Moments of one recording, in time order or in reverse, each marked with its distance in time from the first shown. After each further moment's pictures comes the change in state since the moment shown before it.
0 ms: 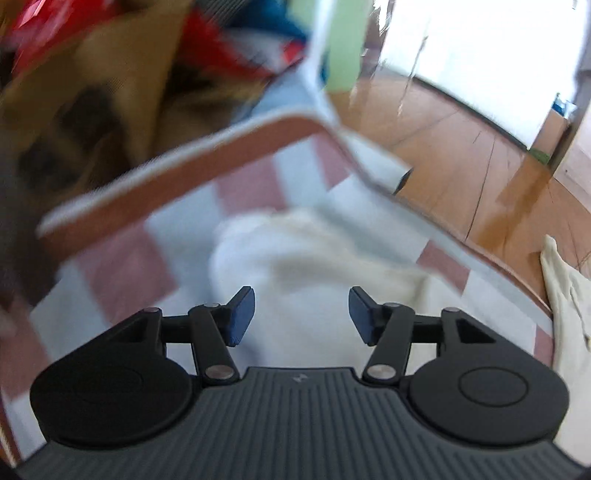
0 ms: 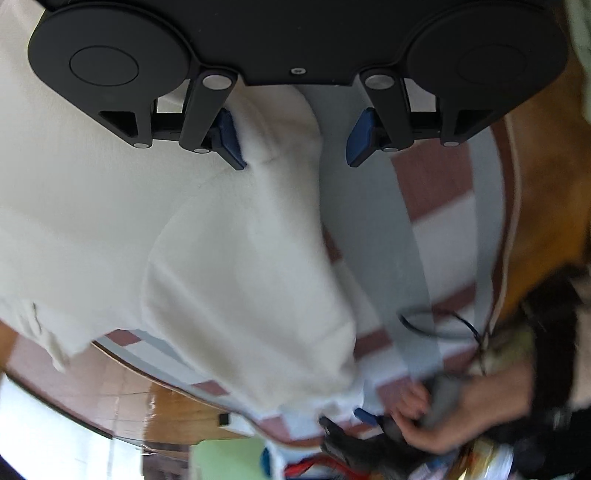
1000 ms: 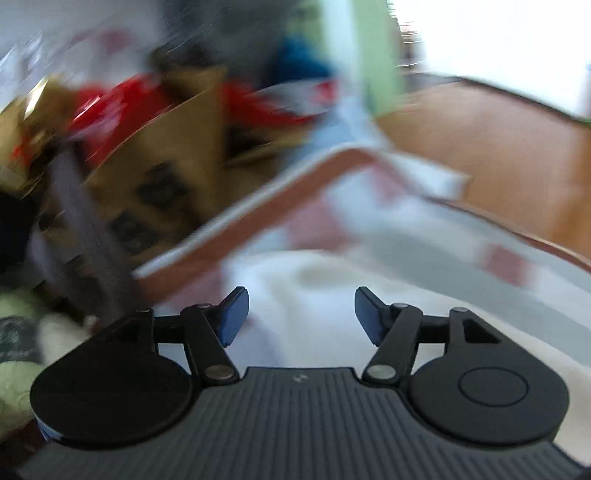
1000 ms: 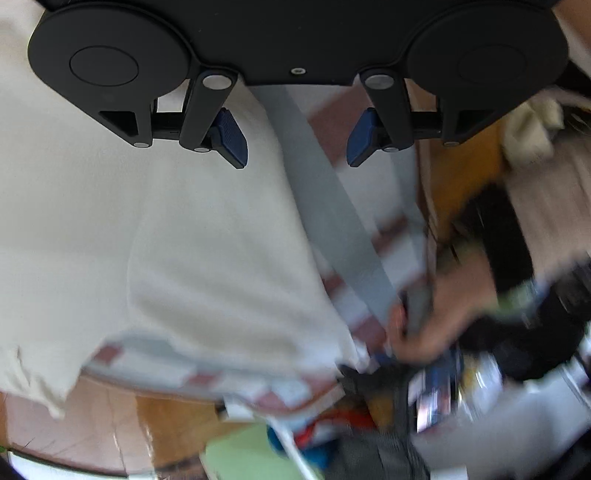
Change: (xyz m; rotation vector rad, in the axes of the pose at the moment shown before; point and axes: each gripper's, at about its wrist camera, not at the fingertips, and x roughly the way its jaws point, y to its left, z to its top) left arm -0.059 -0.091 -0.053 0.312 -0.175 0.215; right arm -0.060 -0.036 0.030 0.314 -0.156 0.297
